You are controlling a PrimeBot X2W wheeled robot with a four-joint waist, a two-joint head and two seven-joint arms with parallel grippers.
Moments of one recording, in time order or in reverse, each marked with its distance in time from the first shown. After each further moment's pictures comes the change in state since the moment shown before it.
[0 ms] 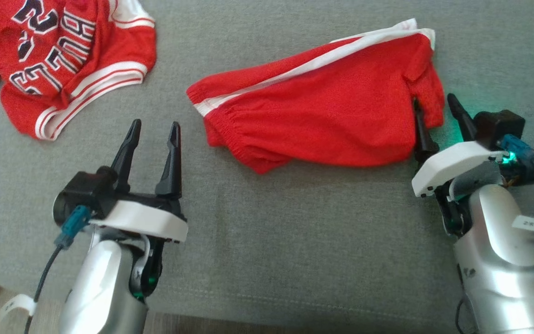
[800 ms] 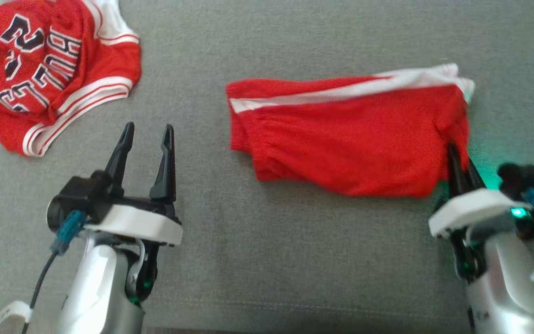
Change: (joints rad) left arm 0.011 -0.019 0.044 -0.004 0.036 -0.018 0.000; right arm 0.147 0.003 -0.073 -0.014 0.099 0.000 -0.062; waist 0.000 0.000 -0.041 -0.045
